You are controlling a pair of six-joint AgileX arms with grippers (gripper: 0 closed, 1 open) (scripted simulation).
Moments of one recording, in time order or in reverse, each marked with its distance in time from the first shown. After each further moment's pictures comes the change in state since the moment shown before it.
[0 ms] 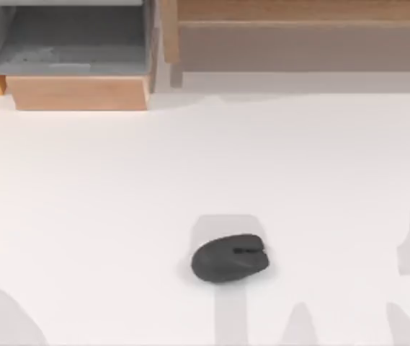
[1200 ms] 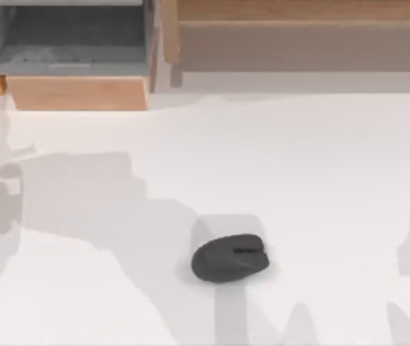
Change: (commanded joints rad) left arm -0.423 0.113 0.375 -0.207 -0.003 -0.288; right arm 0.000 0.000 0.000 0.000 0.000 0.000
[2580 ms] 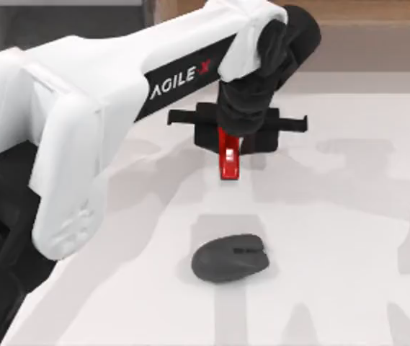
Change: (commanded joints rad) left arm -0.895 0.495 0.752 -0.183 -0.212 -0.566; right arm 0.000 0.000 0.000 0.000 0.000 0.000
